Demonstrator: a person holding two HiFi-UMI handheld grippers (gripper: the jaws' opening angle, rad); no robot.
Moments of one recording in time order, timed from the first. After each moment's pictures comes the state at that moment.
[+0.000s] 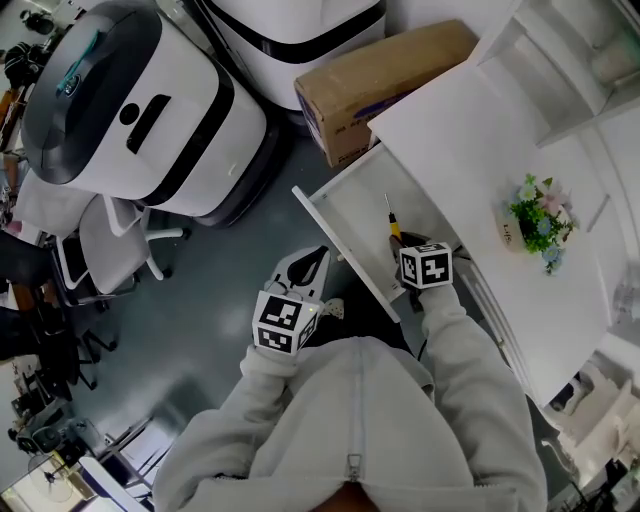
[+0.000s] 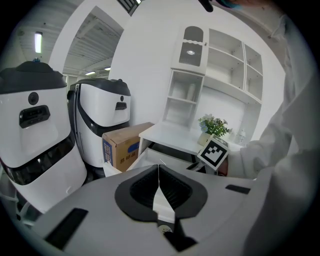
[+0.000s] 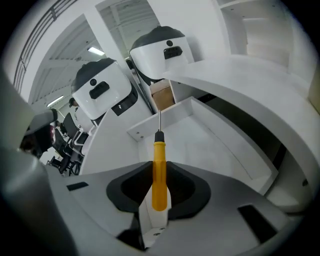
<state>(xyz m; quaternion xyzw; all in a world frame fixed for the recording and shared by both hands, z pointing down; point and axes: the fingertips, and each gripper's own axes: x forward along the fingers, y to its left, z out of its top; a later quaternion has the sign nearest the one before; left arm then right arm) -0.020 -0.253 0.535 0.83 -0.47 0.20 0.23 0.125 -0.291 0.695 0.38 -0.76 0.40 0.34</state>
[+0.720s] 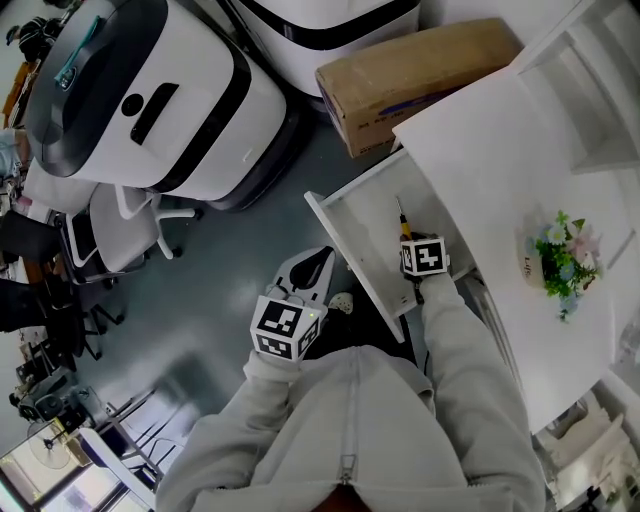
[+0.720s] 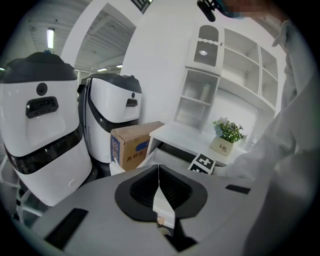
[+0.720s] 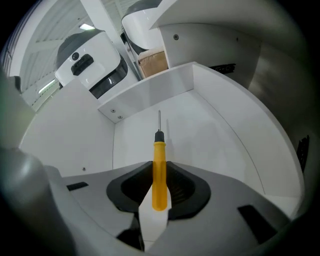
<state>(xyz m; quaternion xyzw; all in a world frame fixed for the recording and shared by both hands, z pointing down) -0.035 -0.281 0.548 0.79 -0.51 0.19 0.27 0.125 -0.318 0.787 0.36 -0.71 0.40 0.45</state>
